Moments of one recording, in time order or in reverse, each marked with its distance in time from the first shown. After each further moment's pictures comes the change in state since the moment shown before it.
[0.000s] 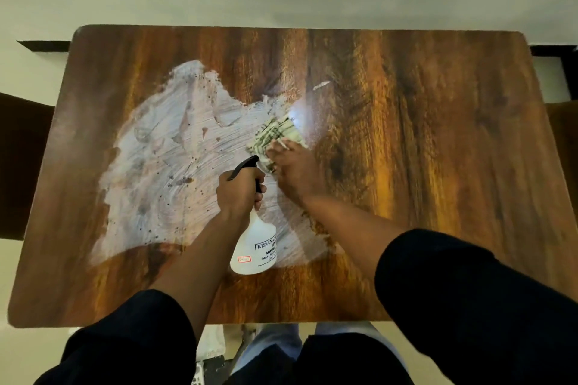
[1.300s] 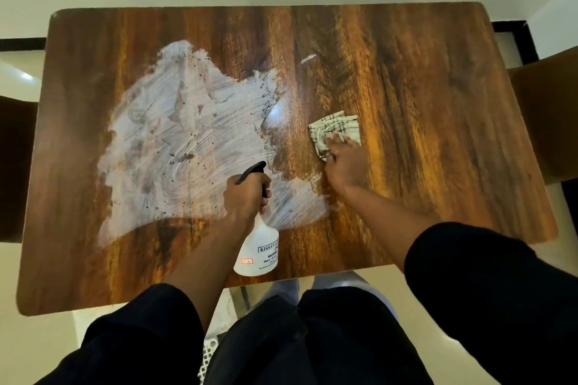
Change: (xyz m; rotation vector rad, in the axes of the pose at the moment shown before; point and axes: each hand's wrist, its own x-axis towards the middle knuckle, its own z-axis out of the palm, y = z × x) left_hand -0.039 -0.051 -0.043 0.101 -0.172 -0.004; right_hand -0.099 0.039 -0.024 0.090 0.175 0.533
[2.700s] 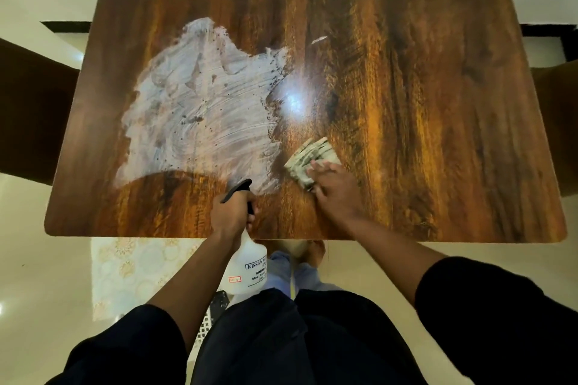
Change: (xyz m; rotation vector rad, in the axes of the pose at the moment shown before) left_hand -0.087 -0.090 -0.014 -0.036 0.159 -0.039; right_hand -0.107 0.060 -0.012 -0.125 -0.182 -0.492
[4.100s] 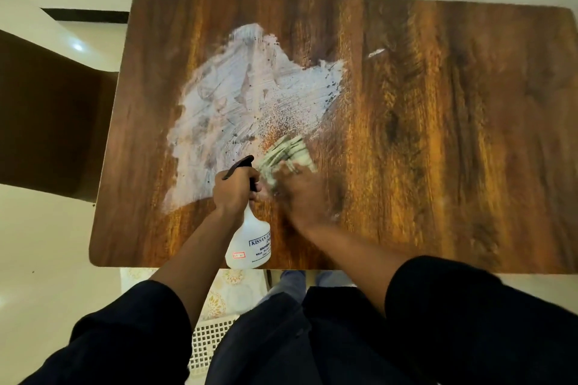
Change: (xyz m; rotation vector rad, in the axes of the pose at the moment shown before) left_hand 0.128 0.085 -0.097 -0.064 0.005 -0.044; right_hand 0.099 -0.189 0.077 0.169 0.044 0.037
